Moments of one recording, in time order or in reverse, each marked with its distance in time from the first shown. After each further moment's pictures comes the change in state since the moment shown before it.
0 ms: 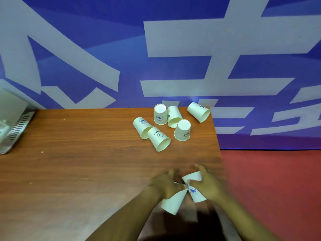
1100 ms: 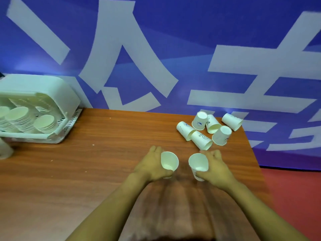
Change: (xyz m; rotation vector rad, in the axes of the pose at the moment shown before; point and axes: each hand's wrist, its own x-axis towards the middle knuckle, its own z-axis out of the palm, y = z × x) left_hand -0.116 -0.169 -0.117 -0.039 0.449 0.203; right_hand -0.073 -0.166 0.079 -0.240 0.194 -0.274
